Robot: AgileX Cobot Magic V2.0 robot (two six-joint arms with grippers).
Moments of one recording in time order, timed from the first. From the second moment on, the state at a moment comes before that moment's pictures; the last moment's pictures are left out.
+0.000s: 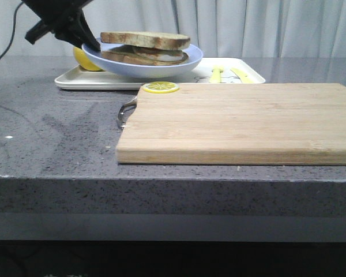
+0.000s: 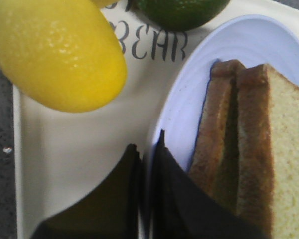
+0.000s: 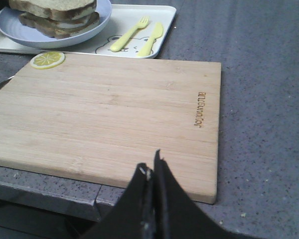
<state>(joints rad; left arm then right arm) -0.08 2.51 -2.69 -0.57 1.26 -0.05 0.18 0.20 -0.36 0.08 0.53 0.03</state>
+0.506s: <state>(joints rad) -0.08 2.63 -2.75 -0.64 1.26 -0.07 0.18 0.20 -0.36 0.08 0.53 0.03</state>
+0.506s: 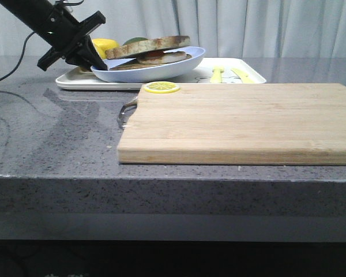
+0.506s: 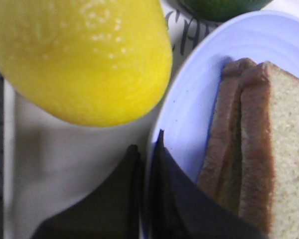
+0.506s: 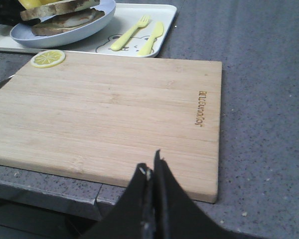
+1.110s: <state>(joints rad) -0.07 2.65 -2.85 -0.71 1.26 -0.06 0.18 0.20 -0.36 0.08 0.53 0.03</state>
